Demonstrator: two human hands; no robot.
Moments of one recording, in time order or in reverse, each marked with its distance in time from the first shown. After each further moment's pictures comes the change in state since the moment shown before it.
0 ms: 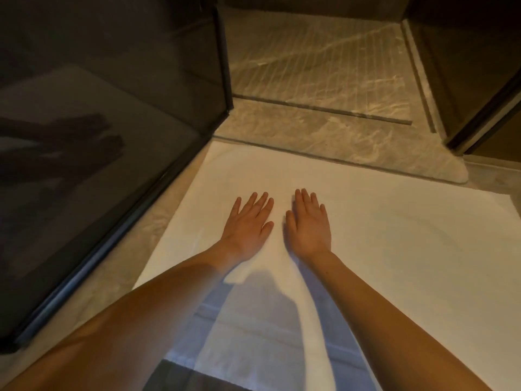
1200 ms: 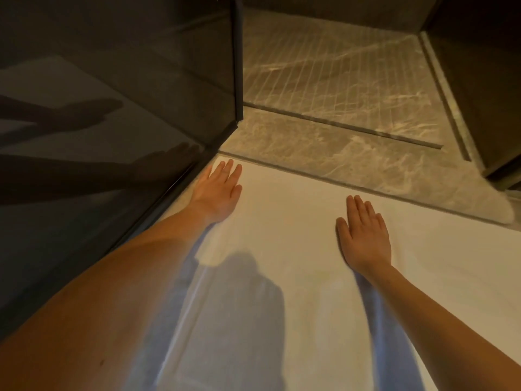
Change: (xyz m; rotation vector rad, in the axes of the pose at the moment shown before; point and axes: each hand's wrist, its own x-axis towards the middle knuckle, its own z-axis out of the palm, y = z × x) left_hand 0.119 -0.143 -0.028 0.060 0.045 -0.133; right_hand 0.088 0.075 -0.005 -0.208 -0.007 0.139
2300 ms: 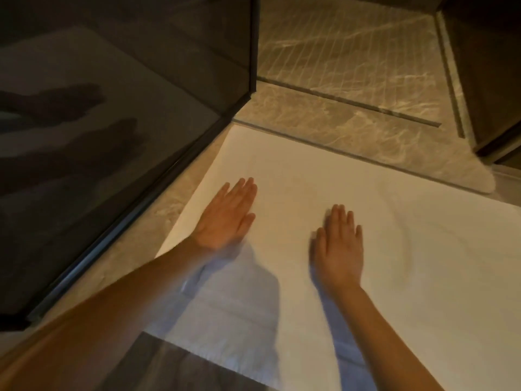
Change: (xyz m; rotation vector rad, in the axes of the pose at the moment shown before) left_hand -0.171 0.045 0.010 -0.051 0.159 0.204; right_hand -0.146 -0.056 -0.002 0.106 0.080 0.025
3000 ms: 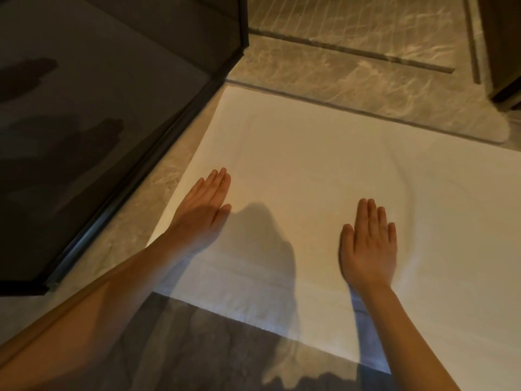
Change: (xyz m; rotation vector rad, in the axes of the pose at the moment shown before) left_hand -0.064 -0.006 0.009 -0.086 -0.083 -0.102; right_hand -0.057 0.061 0.006 -0.100 -0.062 0.090
